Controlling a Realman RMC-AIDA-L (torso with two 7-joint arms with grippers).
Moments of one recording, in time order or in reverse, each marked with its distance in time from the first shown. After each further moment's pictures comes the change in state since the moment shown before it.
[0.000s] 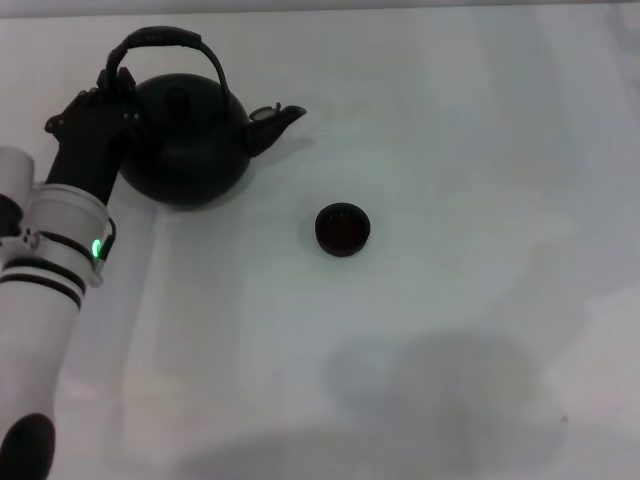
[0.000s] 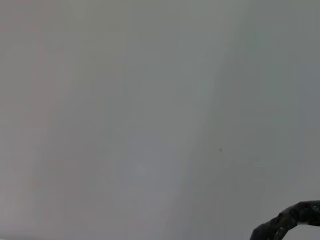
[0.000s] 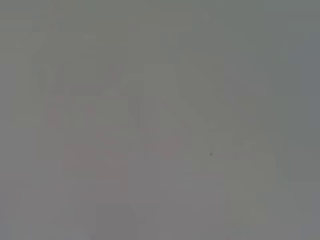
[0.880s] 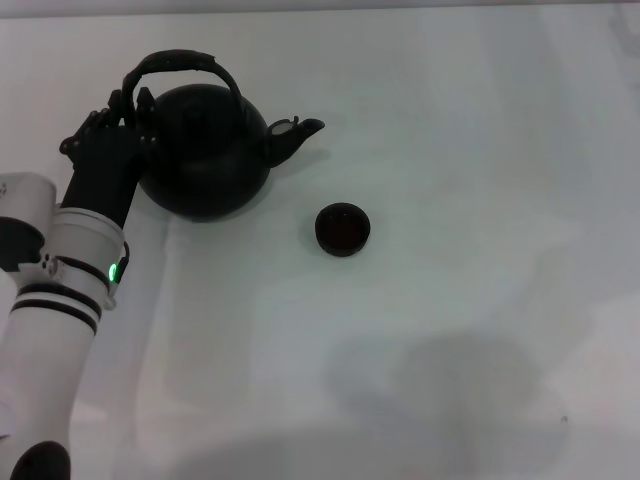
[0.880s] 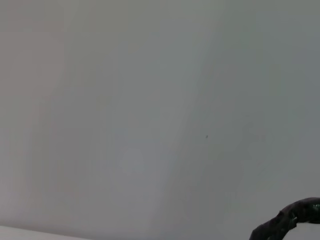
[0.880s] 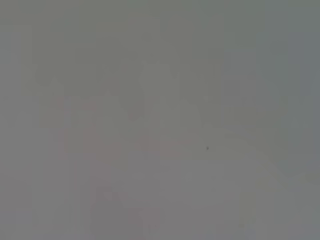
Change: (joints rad) left arm 0.058 0.000 -0.001 0.102 0.000 0.012 0.121; right arm -0.015 -0.002 -0.008 0.000 -0.002 0.008 0.002
